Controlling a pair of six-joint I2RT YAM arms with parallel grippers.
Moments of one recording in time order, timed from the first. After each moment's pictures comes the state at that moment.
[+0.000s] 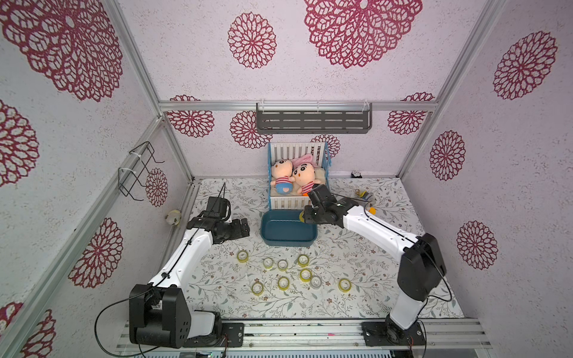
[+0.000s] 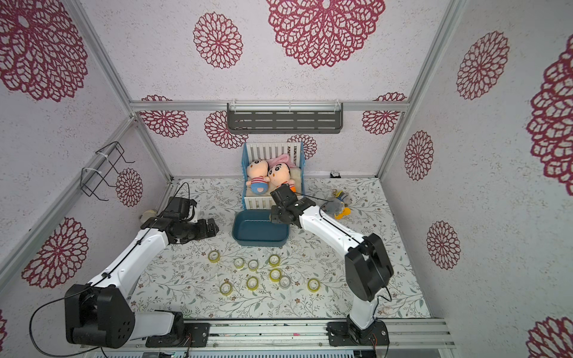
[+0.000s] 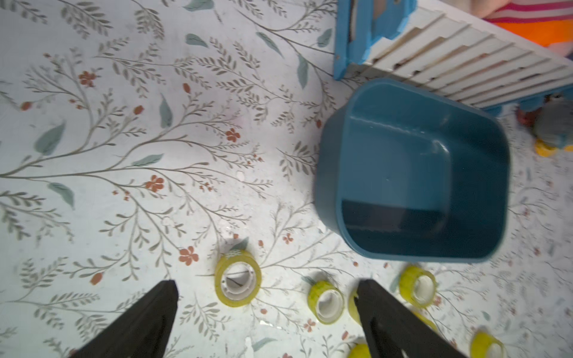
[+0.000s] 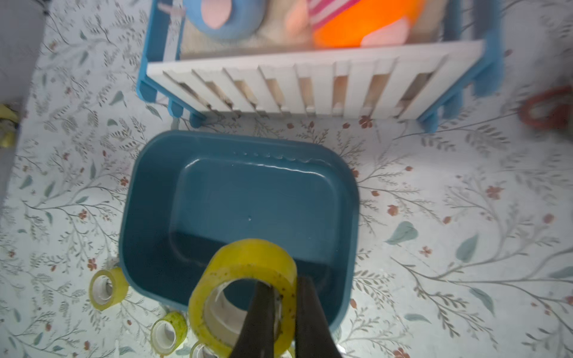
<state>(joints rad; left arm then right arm) -0.11 1.33 1.01 -0.71 0.19 -0.31 0.65 1.84 1.52 -0.67 0.11 0.54</state>
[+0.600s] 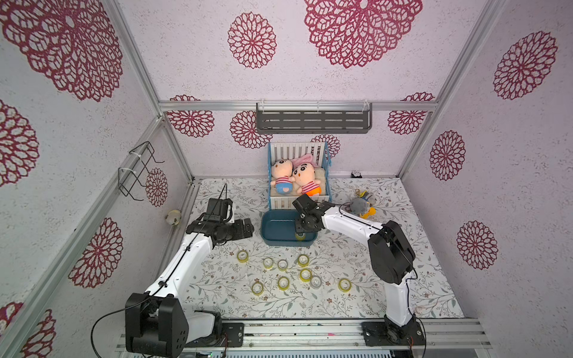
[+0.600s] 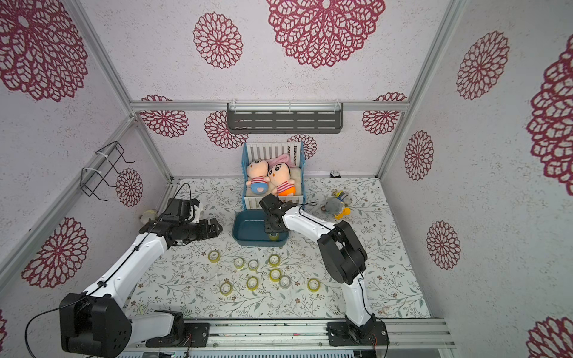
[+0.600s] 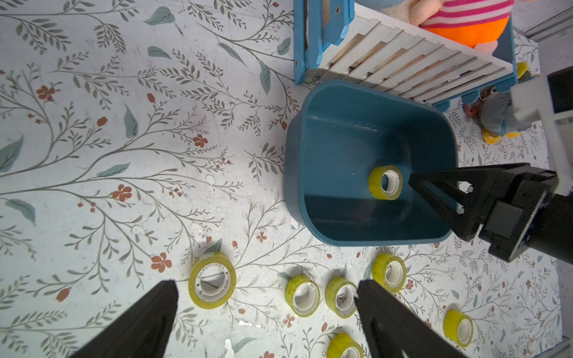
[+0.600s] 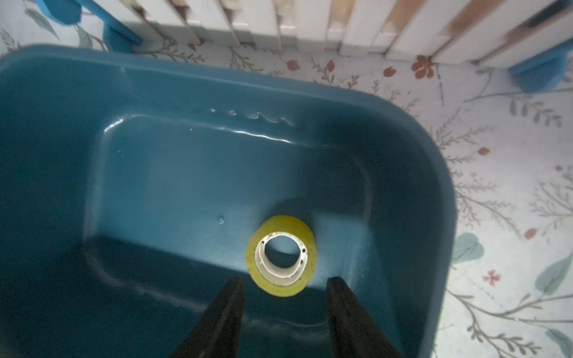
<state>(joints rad) -0.13 1.30 1.00 -0.68 0.20 -0.31 0.68 2.04 1.60 -0.70 0.12 0.52</state>
